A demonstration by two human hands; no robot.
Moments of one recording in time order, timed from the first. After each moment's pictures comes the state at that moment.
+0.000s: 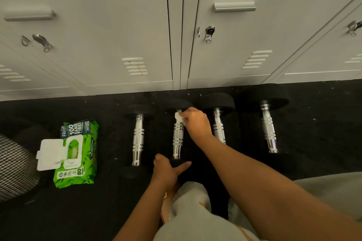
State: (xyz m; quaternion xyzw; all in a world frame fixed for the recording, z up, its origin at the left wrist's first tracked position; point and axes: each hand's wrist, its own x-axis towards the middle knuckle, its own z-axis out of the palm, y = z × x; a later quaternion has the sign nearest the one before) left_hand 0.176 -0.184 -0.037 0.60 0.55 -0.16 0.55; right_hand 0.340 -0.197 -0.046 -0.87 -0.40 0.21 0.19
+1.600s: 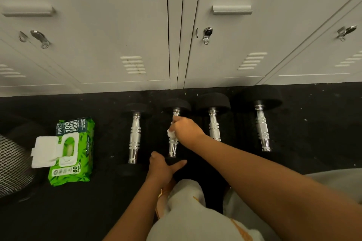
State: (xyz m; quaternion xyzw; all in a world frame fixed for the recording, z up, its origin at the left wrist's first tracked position) left_hand 0.174 -0.181 -0.042 0.59 0.56 -0.15 0.56; right_hand 0.324 -0.196 -0.009 -0.79 -0.54 0.29 0.01
